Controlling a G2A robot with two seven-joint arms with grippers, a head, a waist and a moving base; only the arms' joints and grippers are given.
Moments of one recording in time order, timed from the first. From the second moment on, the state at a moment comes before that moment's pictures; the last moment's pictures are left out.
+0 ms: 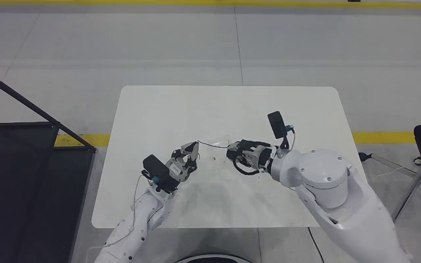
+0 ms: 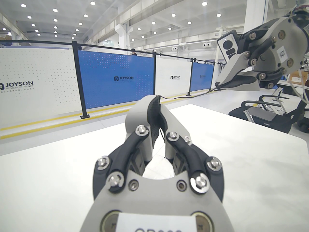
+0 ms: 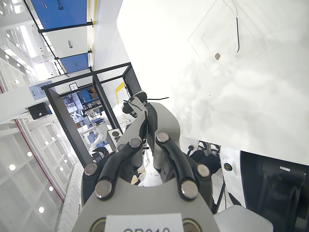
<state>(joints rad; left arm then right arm) 1.34 -1.27 -1.16 -1.46 1.39 -0.26 0.77 -0.91 -1.04 1.01 -2.08 0.51 1.01 0.28</state>
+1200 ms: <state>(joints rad) 1.33 -1.27 -1.16 -1.47 1.38 -0.32 0.72 -0.98 -1.00 1.03 -2.18 0.48 1.01 0.26</state>
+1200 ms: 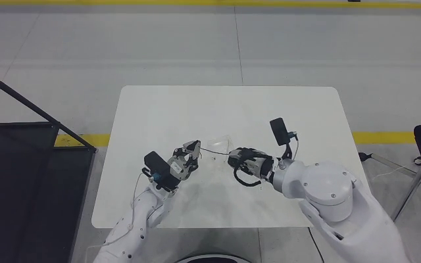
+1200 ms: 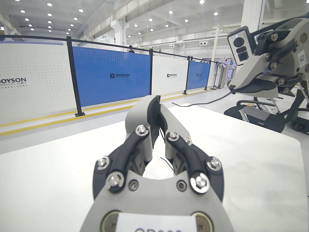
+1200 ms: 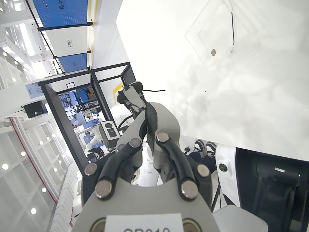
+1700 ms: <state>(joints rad) 1.31 -1.26 -1.18 -1.45 1.36 -0.47 0.74 -1.01 -1.00 1.06 -2.19 0.48 1.01 0.27</state>
